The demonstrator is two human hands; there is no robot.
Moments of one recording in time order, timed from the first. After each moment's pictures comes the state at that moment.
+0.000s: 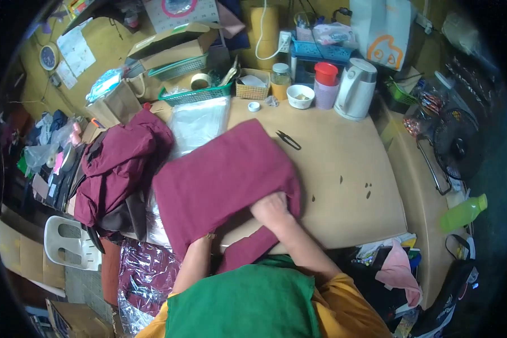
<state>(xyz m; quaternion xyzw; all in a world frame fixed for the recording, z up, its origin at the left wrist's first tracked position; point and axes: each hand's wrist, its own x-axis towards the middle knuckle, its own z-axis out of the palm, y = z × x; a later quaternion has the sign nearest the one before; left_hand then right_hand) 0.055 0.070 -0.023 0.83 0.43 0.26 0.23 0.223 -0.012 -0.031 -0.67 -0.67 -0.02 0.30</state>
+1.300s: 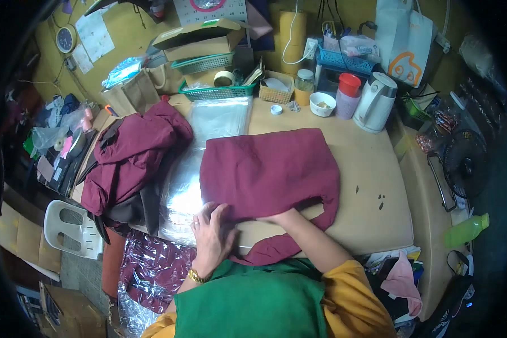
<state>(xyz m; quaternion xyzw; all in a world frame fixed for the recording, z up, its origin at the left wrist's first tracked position) -0.014 -0.006 0.015 0.83 0.42 0.36 0.08 0.198 0.024 0.016 -0.63 -0.75 0.15 0.12</state>
